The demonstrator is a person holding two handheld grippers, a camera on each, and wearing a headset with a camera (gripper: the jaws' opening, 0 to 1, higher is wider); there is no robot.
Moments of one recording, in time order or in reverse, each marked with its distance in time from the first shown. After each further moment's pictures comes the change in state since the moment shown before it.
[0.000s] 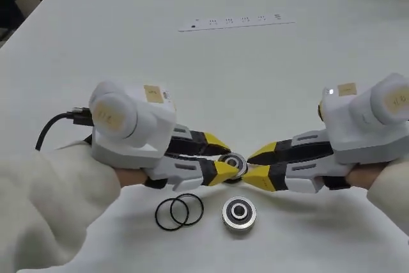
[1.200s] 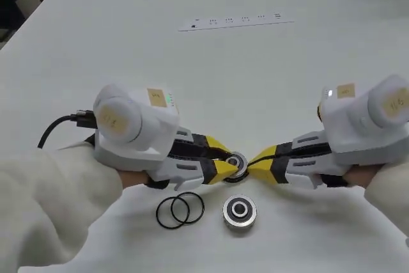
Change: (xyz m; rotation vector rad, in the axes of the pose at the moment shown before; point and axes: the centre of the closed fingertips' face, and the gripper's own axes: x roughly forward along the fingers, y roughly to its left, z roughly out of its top) left arm 0.002 0.003 -0.006 0.027 0.018 0.011; right arm -0.002 -0.007 -0.003 0.007 0.008 -0.045
